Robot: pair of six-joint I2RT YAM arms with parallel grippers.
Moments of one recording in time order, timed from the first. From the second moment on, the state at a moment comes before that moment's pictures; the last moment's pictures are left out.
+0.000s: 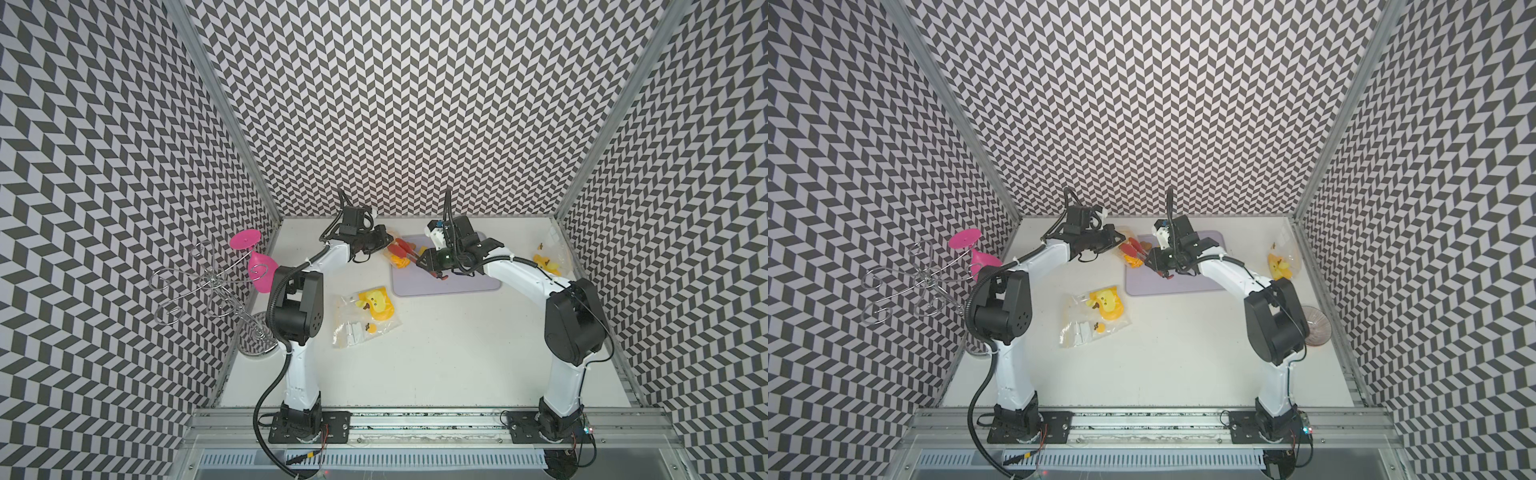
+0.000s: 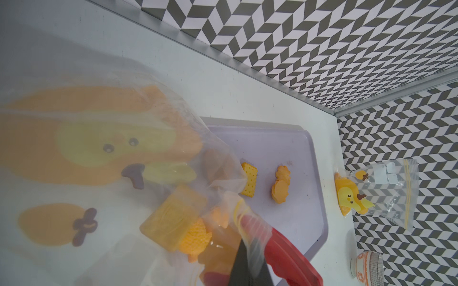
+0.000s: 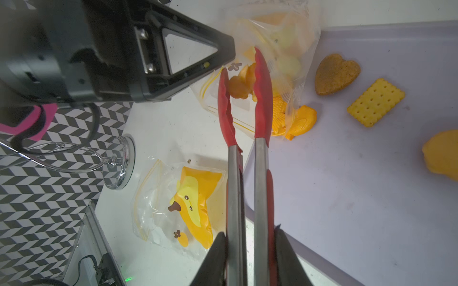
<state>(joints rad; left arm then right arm) -0.23 2.03 1.55 -0.18 0.53 -0.57 0.51 1.91 1.54 -0.44 -0.41 0.31</state>
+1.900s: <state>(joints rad) -0.22 2.03 1.55 -0.18 0.54 -0.57 0.43 1.83 1.39 -0.65 -0.09 0.37</state>
